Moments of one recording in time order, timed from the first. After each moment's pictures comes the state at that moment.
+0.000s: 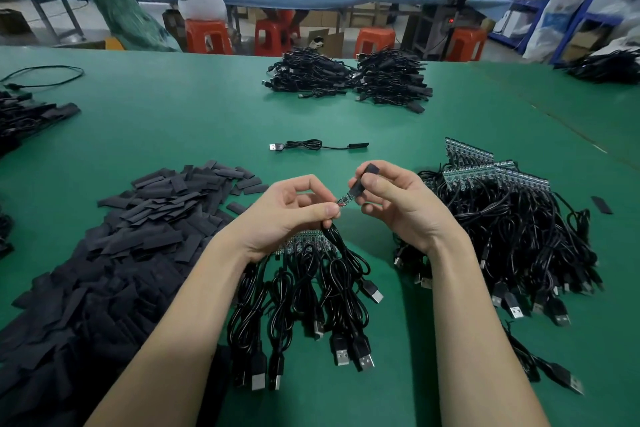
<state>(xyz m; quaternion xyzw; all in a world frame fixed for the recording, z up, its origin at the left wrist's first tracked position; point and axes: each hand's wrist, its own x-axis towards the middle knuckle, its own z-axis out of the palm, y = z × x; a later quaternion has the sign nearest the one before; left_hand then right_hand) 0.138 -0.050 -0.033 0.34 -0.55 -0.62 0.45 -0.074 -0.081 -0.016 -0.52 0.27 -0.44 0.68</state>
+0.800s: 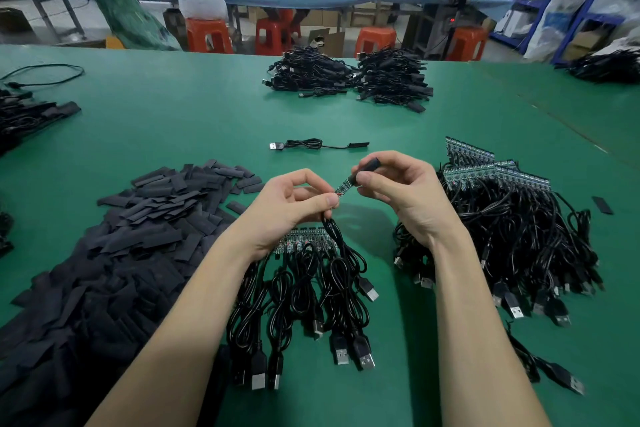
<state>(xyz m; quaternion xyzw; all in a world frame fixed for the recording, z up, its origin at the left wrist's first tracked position) 0.133 -0.053 -0.035 0.39 -0.54 -0.56 0.48 -0.074 -0.084 -0.016 -0.58 0.29 -0.51 0.57</state>
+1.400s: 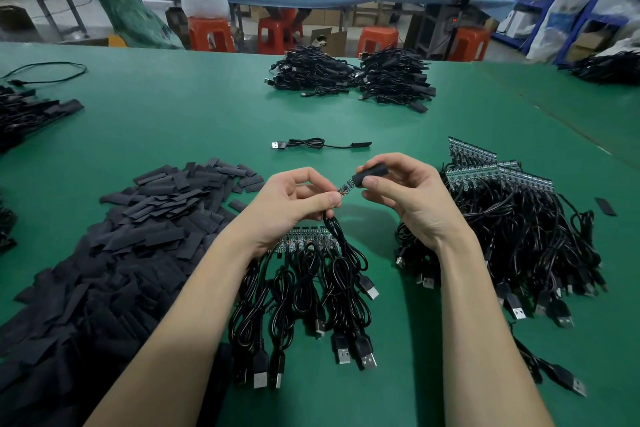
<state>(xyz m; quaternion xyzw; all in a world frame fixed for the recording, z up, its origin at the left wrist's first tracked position) 0.135 -0.054 -0.031 0.40 -0.57 -0.54 0.48 -0.079 -0.082 -0.018 -0.58 0.28 -0.50 0.59</state>
